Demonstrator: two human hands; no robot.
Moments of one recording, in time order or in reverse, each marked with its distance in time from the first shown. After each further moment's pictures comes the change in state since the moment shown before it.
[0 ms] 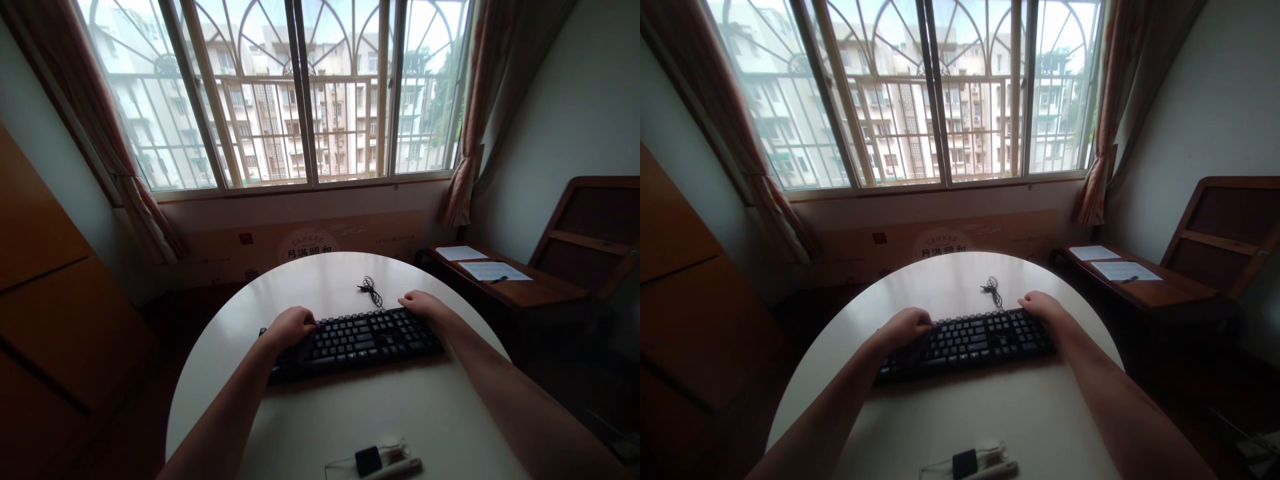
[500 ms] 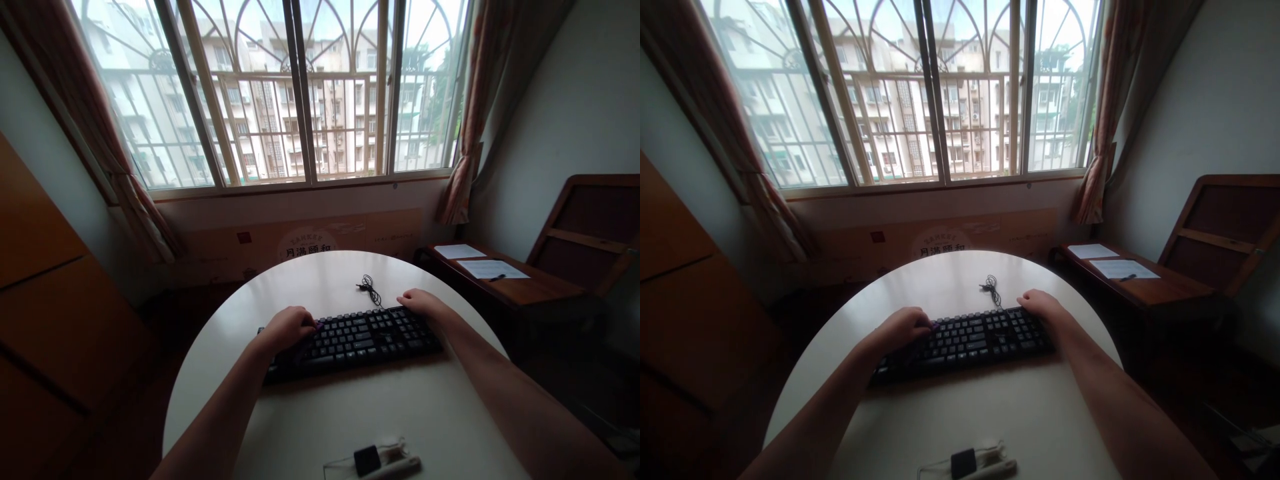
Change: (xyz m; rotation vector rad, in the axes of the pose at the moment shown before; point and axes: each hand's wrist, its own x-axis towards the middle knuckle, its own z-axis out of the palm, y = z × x) left_hand -0.008 0.000 -0.005 -0.017 -0.005 0.132; right_hand -0.003 -0.002 -0.003 -0.012 -0.009 -0.012
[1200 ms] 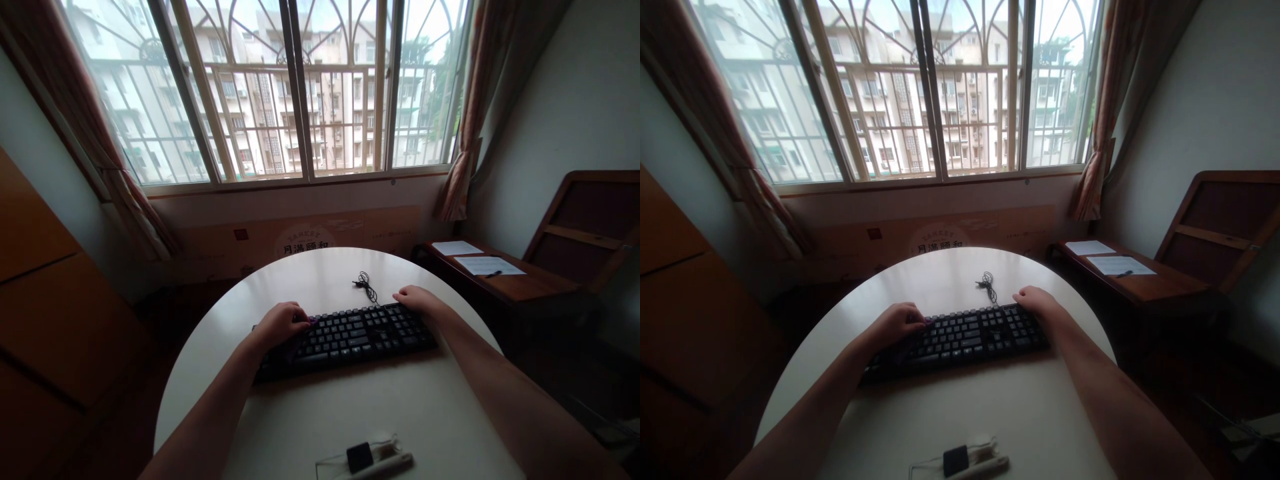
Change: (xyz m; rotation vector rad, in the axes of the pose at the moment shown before) left_hand 0.000 -0.011 0.003 -0.111 0.106 0.042; right_hand 0.001 0.000 -0.002 0.005 -0.014 0.002
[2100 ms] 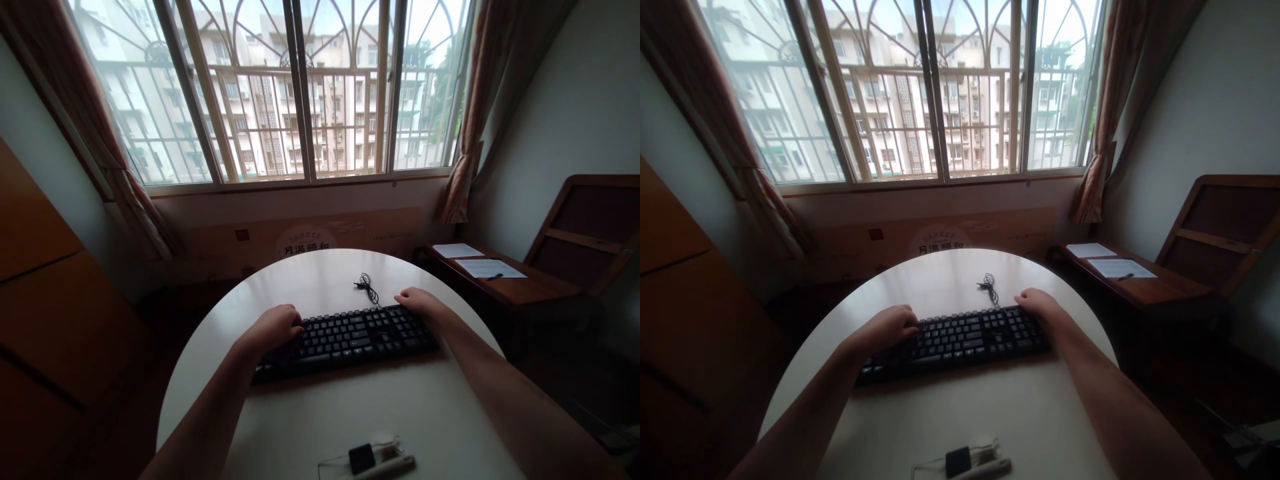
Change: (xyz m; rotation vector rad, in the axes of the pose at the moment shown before) left_hand -0.010 0.010 -0.016 0.306 -0.120 -0.058; right_hand 0.001 0.002 0.002 -0.012 0.014 0.004
